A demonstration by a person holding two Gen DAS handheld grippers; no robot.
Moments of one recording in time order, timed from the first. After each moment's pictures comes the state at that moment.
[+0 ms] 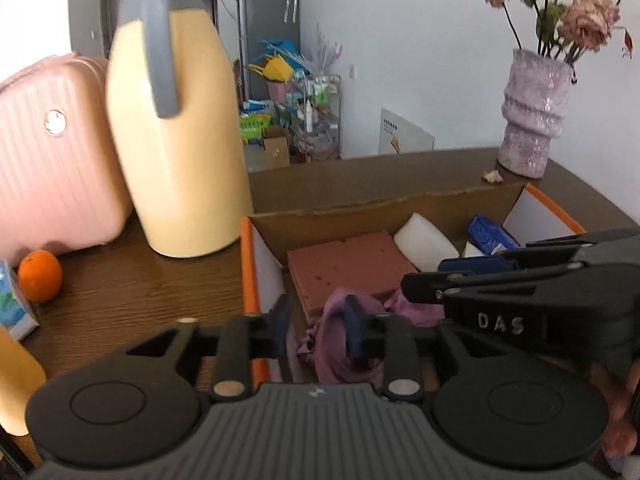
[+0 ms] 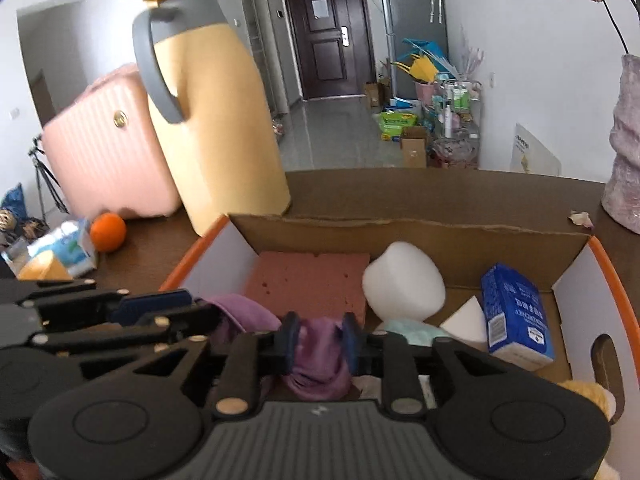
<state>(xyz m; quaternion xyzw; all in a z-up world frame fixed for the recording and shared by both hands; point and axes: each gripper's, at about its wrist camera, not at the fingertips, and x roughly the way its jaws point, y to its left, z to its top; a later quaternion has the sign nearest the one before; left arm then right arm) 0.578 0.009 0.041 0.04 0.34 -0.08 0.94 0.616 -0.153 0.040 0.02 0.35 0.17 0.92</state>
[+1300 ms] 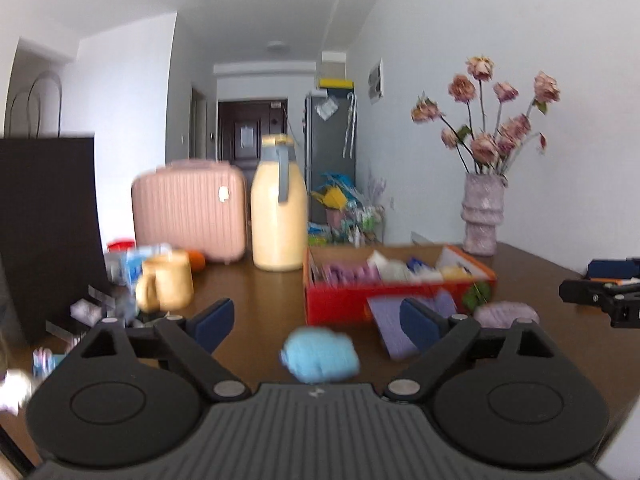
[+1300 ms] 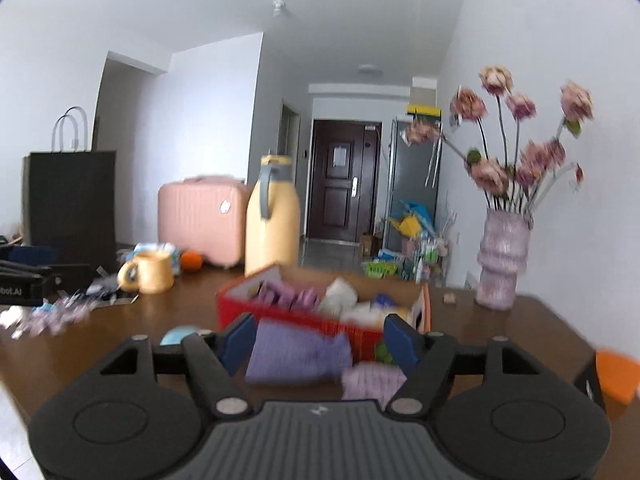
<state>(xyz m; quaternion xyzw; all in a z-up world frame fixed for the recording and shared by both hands) 0.179 -0.004 0.094 0.01 0.11 0.01 0.99 0.207 -0.284 0.075 -0.05 0.11 0.17 0.98</state>
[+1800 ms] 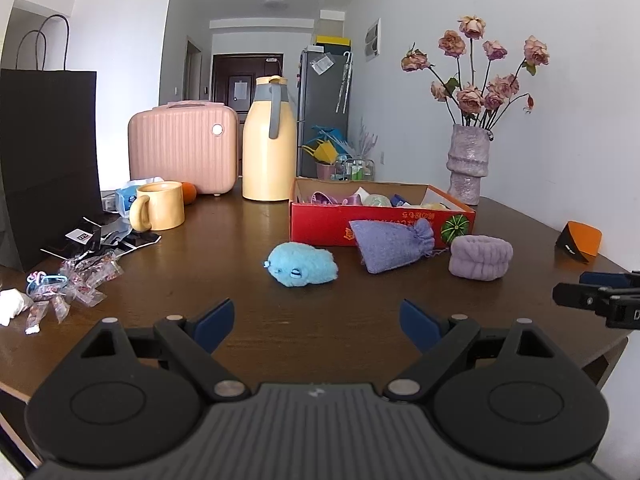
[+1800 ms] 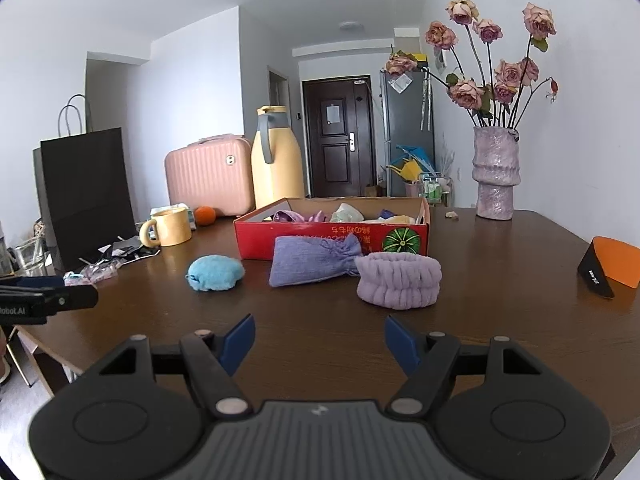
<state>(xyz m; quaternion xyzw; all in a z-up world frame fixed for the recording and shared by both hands) 0.106 -0.013 0.033 -0.02 0.18 -0.01 0.98 0.157 -0.305 0.017 0.01 0.18 0.17 0.97</state>
